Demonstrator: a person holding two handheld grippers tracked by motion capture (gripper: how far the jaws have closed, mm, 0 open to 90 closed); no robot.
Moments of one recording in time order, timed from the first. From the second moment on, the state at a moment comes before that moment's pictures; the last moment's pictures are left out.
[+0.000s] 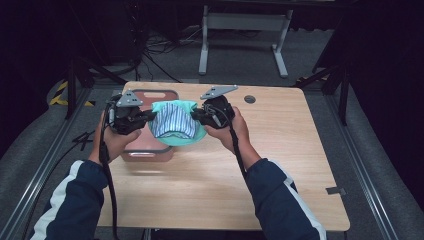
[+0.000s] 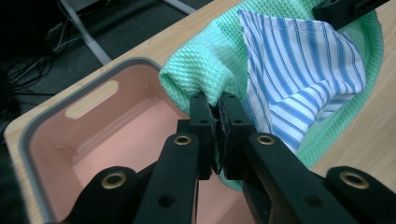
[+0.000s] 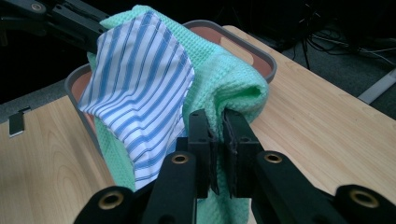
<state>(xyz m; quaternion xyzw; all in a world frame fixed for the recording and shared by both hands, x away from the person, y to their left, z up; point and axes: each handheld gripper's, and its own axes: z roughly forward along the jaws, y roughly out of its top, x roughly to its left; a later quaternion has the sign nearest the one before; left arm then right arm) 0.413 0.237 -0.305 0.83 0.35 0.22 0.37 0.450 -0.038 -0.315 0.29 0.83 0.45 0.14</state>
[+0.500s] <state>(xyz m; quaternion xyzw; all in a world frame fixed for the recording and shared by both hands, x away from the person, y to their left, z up) 0.411 0.271 -0.300 0.82 0.37 0.24 0.36 0.459 0.004 -0.314 0.27 0.84 0.45 0.13</state>
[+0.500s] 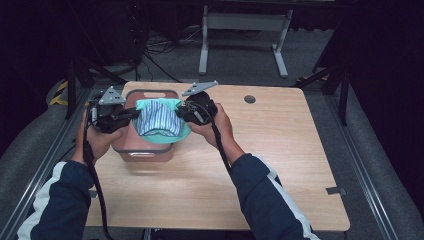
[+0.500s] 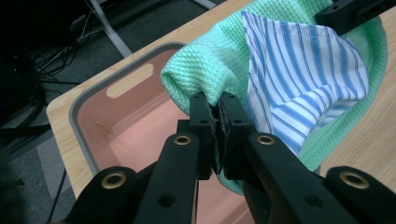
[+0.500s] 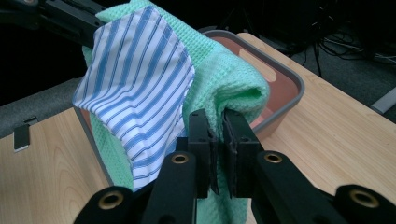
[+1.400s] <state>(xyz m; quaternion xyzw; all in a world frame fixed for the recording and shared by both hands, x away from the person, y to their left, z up) 0.417 0.310 -0.316 0.81 0.41 0.25 0.33 0.467 0.061 -0.338 0.26 0.86 0.43 0.11</state>
